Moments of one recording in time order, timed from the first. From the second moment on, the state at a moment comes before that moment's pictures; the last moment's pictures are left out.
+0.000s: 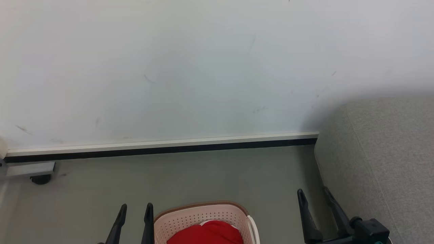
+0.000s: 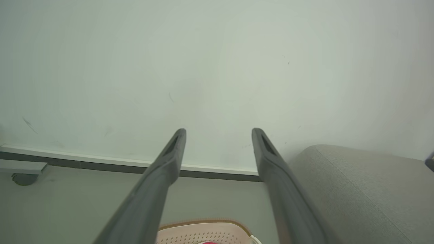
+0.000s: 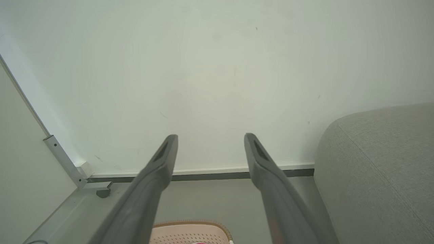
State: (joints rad) left arm 0.04 0.05 -0.16 -0.06 -0.29 0.05 -0.25; right arm 0.03 -0.10 0.28 0.06 0.22 0.13 -0.24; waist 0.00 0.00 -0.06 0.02
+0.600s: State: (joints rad) left arm 0.03 0.05 -0.17 -0.07 -0.21 0.05 -0.26; right arm 0.03 -0.11 0.32 0.07 0.16 0.13 -0.26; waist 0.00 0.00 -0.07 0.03
